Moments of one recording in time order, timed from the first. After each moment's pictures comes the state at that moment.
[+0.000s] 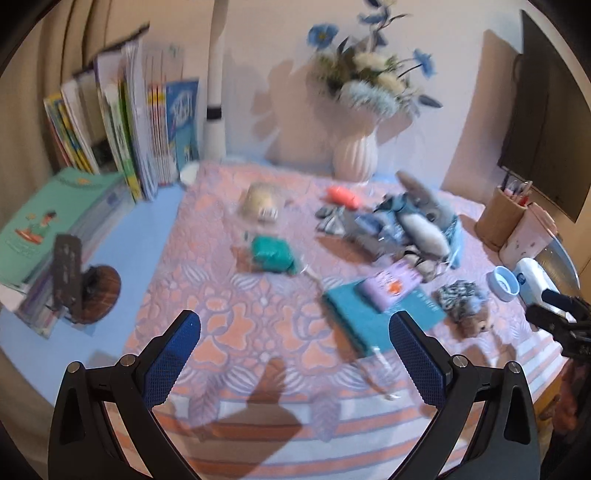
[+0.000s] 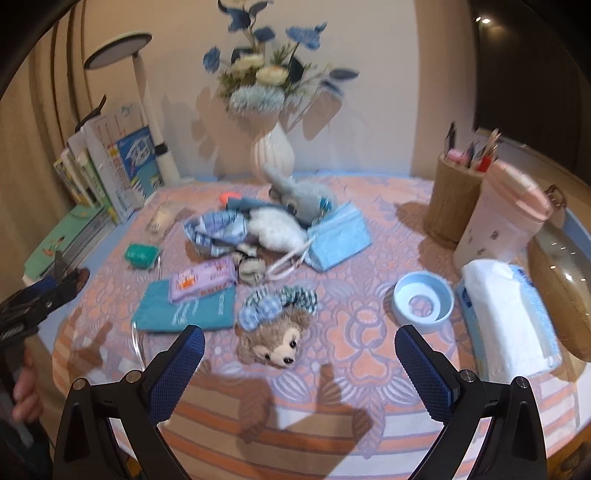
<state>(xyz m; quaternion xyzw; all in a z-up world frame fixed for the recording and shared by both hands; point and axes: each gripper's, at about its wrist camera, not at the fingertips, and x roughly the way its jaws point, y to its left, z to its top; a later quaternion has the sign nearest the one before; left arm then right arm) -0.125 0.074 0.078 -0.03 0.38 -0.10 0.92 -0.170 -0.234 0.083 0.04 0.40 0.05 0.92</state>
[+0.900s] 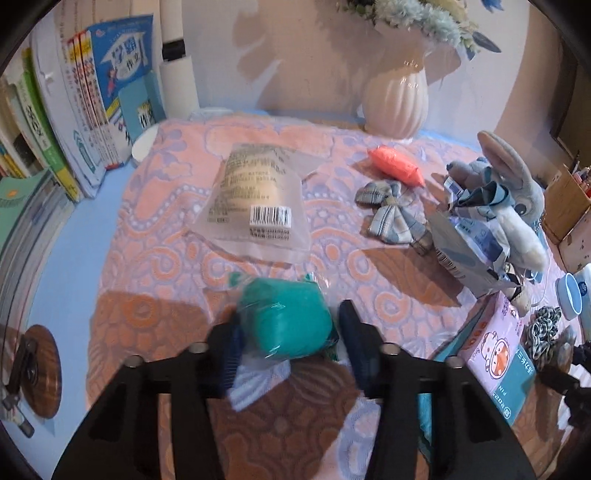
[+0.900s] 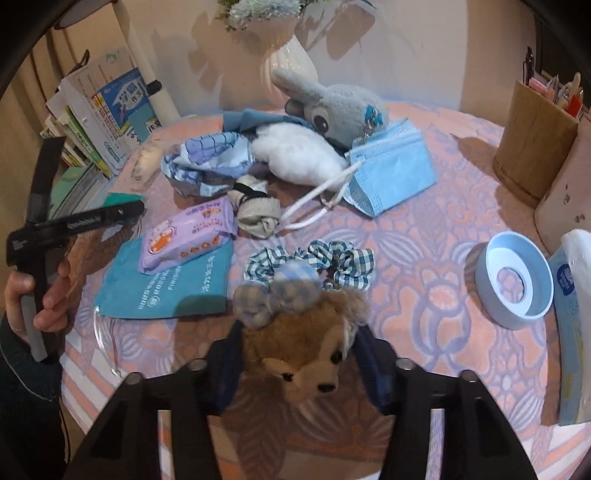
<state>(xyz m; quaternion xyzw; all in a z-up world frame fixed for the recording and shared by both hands) 0.010 0.051 0.018 0.02 0.46 -0.10 0.88 -0.108 -0.217 0.017 0.06 0.48 0.08 0.87</state>
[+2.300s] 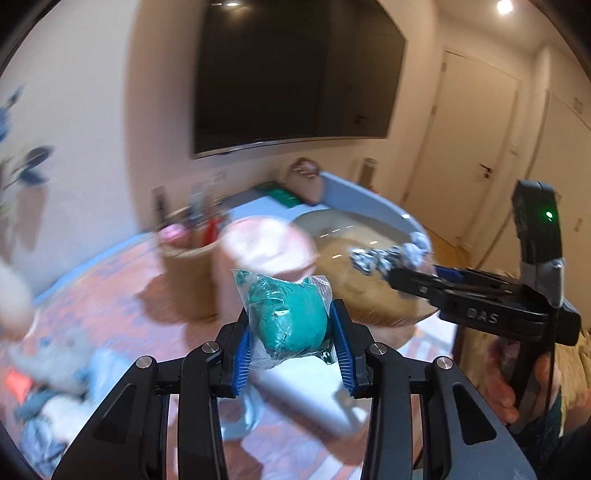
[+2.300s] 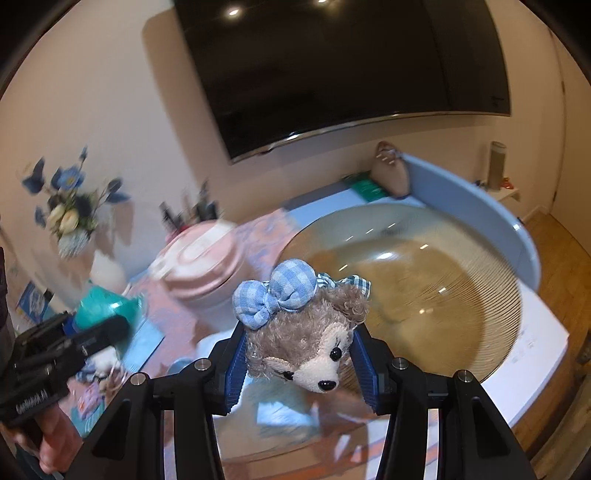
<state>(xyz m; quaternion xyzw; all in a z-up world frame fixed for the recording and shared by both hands) -0.103 -0.332 0.147 0.10 0.32 -0.51 0.79 -0.212 -0.506 0.134 0.20 0.32 -0.19 0.91</state>
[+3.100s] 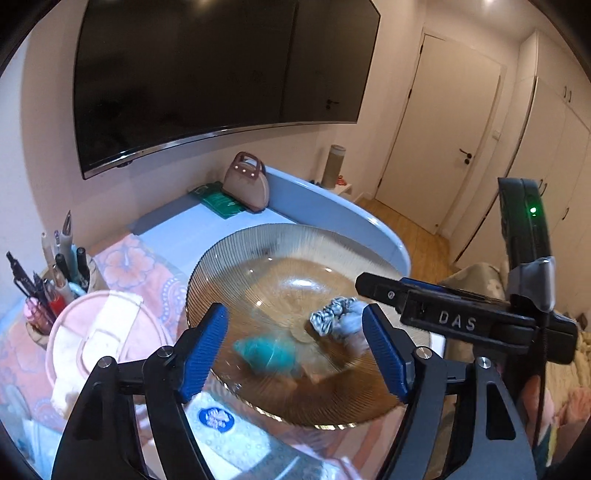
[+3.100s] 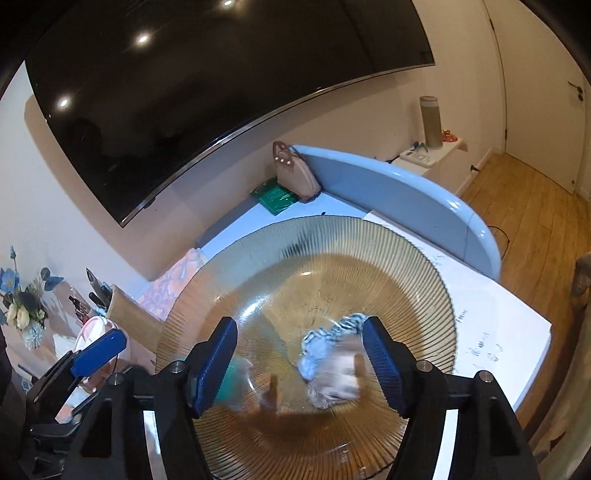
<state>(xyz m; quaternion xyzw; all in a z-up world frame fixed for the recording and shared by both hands) -0.108 -0.454 0.137 0.11 0.34 -0.55 0.76 -0.225 -0.613 0.115 0.31 0.31 -0.27 0.86</state>
